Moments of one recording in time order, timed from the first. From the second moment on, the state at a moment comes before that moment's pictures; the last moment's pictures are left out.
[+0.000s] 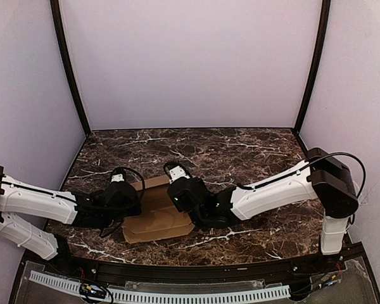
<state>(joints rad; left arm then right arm) -0.99 1.27 0.50 -0.05 -0.60 -0.91 1.29 1.95 1.23 0.15 0.84 0.17</state>
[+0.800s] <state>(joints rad) -0.99 1.26 0.54 -0.09 -0.39 -0.81 1.21 1.97 1.17 0.23 0.75 0.17</state>
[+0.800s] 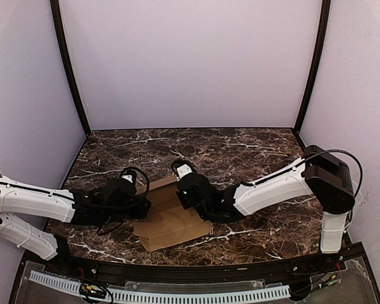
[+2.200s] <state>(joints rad) -0.99 1.19 0.61 0.08 -0.10 -0.43 1.07 2.07 0.90 0.94 0.00 -0.16</state>
